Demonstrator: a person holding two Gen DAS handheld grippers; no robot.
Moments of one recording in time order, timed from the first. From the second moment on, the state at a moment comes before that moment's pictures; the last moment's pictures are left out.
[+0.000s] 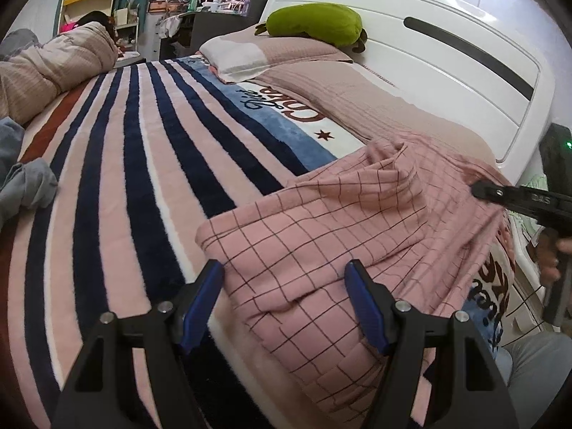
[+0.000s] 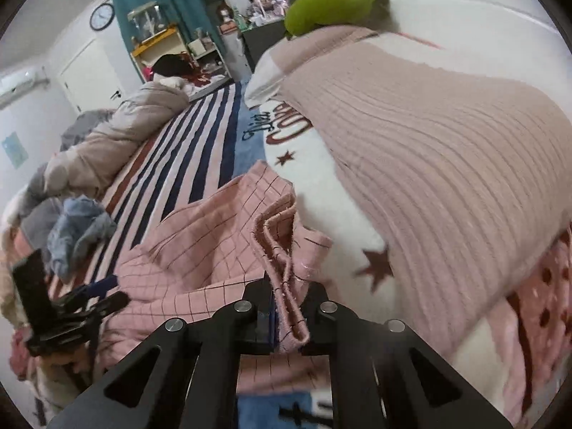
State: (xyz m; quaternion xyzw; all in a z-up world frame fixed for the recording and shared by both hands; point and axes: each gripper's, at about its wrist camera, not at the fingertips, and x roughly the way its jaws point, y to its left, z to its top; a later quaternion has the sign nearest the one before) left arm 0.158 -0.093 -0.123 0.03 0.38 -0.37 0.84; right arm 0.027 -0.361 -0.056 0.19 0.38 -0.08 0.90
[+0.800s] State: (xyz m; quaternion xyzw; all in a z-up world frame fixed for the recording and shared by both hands) left arm 0.183 -0.072 -0.120 -0.03 0.38 -0.34 0.86; right arm 0.085 -0.340 -0.051 -0.01 0.45 -0.02 0.89
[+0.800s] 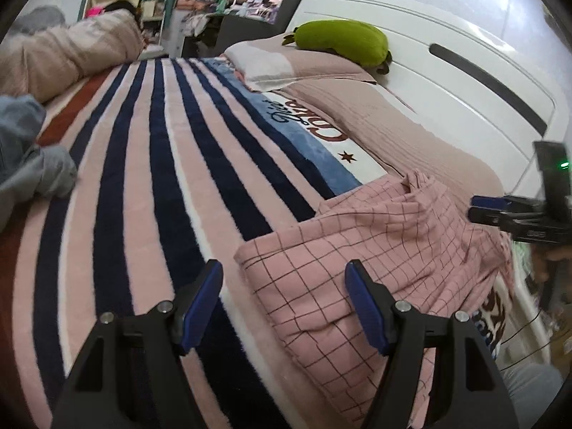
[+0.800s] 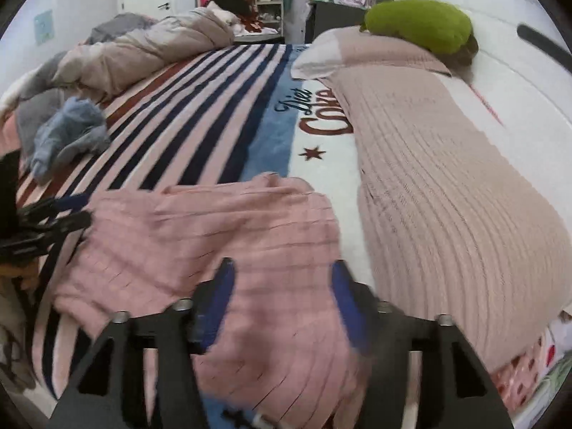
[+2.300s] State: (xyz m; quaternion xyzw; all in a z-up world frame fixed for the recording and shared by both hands) left arm 0.107 -0.095 -0.137 0.03 0.45 -0.31 0.83; right arm 0.033 -0.377 -0.105 0.02 0.50 0.05 0.87
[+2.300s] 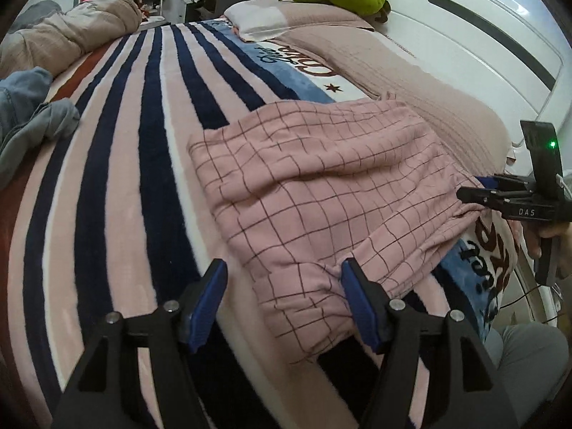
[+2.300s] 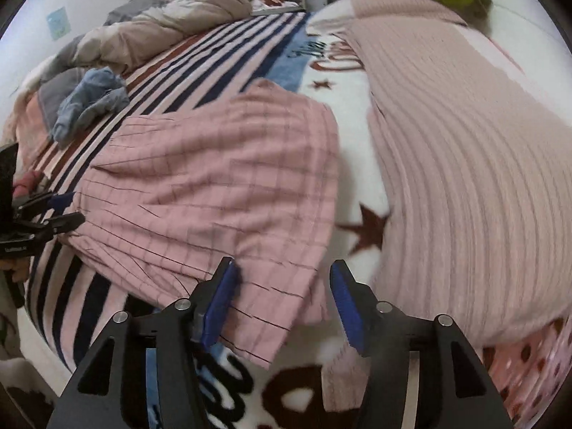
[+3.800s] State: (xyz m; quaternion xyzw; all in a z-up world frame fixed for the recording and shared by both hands) left arm 0.159 -0.093 -0.156 -0.13 0.50 -0.36 0.78; right arm 0.108 -0.383 -0.130 0.09 0.54 0.16 0.82
